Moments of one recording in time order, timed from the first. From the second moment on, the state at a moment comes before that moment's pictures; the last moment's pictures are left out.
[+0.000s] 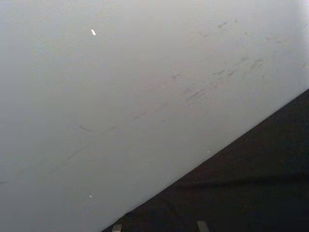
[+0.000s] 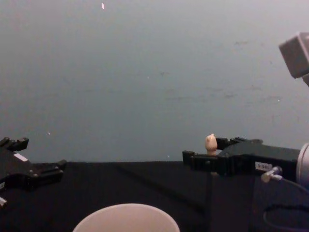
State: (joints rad) left arm -0.20 0.60 0.45 -1.41 -0.25 -0.12 0.03; right arm 0.30 0.37 -0.44 -1.47 0.36 0.17 0.37
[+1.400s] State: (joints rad) left arm -0.20 0.60 0.45 -1.41 -0.25 -0.12 0.03; right arm 0.30 0.37 -0.44 -1.47 0.37 0.17 0.37
